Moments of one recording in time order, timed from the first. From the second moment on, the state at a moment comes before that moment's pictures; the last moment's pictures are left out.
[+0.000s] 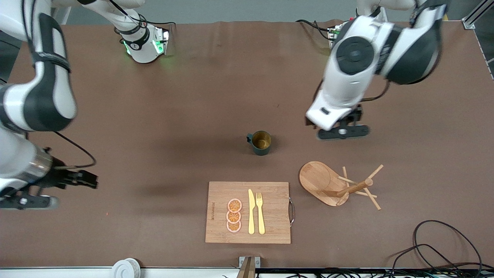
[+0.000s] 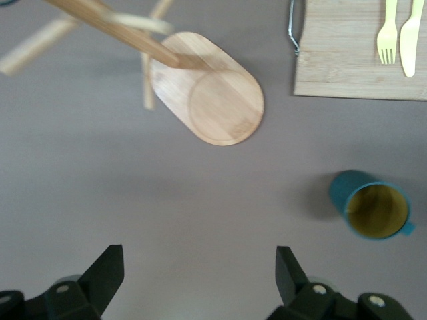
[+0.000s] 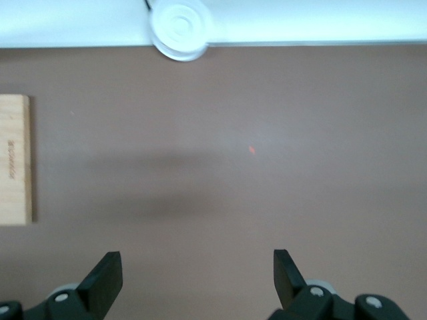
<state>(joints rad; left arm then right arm) -0.45 0.33 -0.15 -1.50 0.19 1.71 -0.69 0.00 0.48 0.02 -1.19 -0.02 1.77 0.04</state>
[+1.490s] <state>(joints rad) -0.88 0.83 -0.15 -1.39 0.70 1.96 -1.85 -0.09 0.01 0.03 -1.53 -0.02 1.65 0.02</state>
